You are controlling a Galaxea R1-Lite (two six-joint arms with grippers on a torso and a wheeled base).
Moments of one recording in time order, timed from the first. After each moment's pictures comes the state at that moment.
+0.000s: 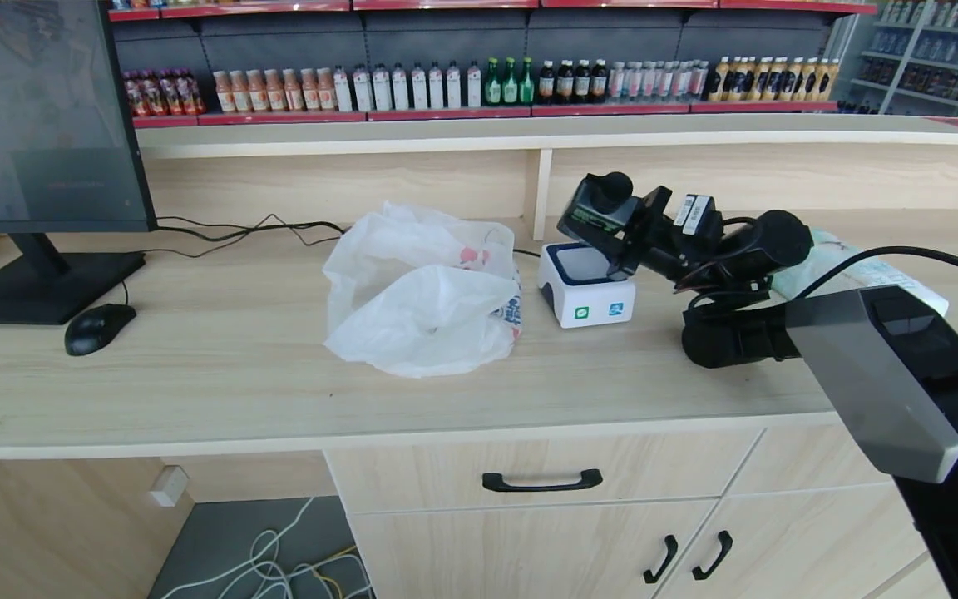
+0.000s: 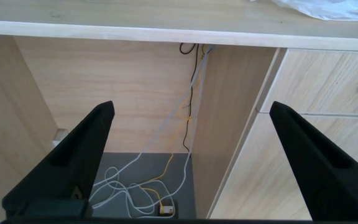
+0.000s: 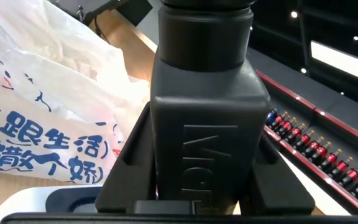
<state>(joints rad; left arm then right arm) 0.00 0.00 0.00 0.00 0.00 0.01 0.18 2.55 -1.88 -1.51 0.97 -0.23</state>
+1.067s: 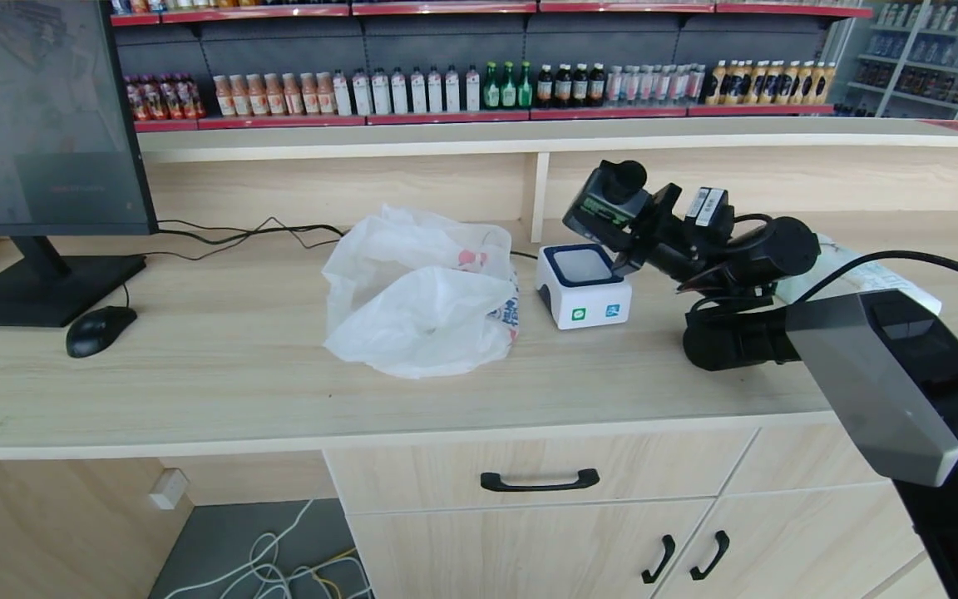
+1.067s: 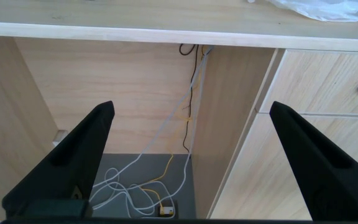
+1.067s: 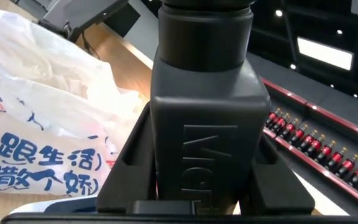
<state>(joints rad) 0.00 0.00 0.00 0.00 0.00 0.01 0.19 2.61 -1.87 -1.57 0.91 -0.11</state>
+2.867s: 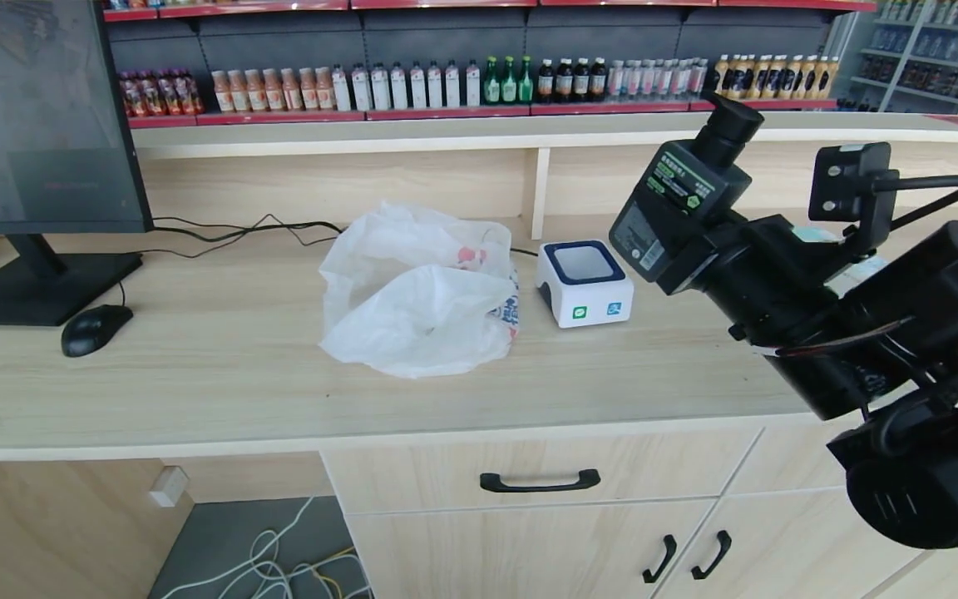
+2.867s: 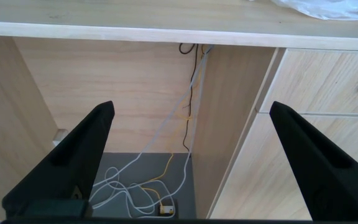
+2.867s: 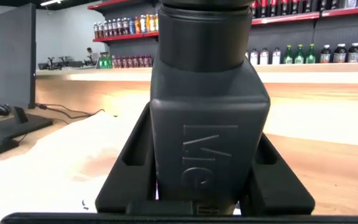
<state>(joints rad) 0.00 0.00 0.00 0.00 0.00 0.01 0.49 1.80 -0.73 -1.57 0.03 0.02</state>
